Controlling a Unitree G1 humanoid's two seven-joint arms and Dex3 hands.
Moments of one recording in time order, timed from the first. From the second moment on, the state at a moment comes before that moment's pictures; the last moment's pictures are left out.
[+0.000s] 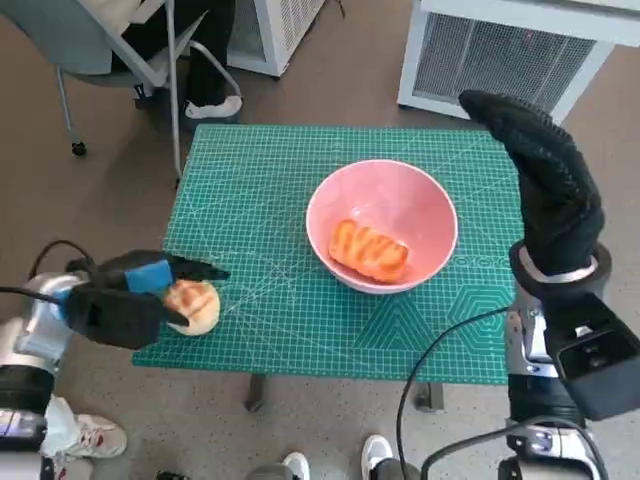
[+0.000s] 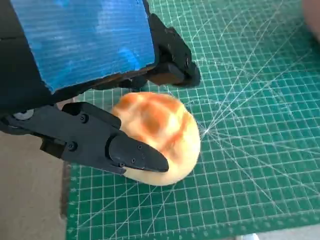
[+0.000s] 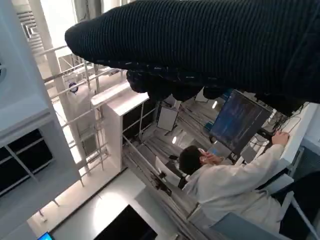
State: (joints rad) left arm -0.61 0.78 -0.24 0.83 0.38 -0.62 -0.65; right arm -0.65 -0.23 -0.10 0.34 0.20 -0.85 0.34
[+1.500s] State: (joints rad) left arm -0.98 0.67 -0.14 0.50 0.21 -0.53 -0.65; right arm -0.66 -0.23 -0.12 0.34 0.19 -0.84 0.33
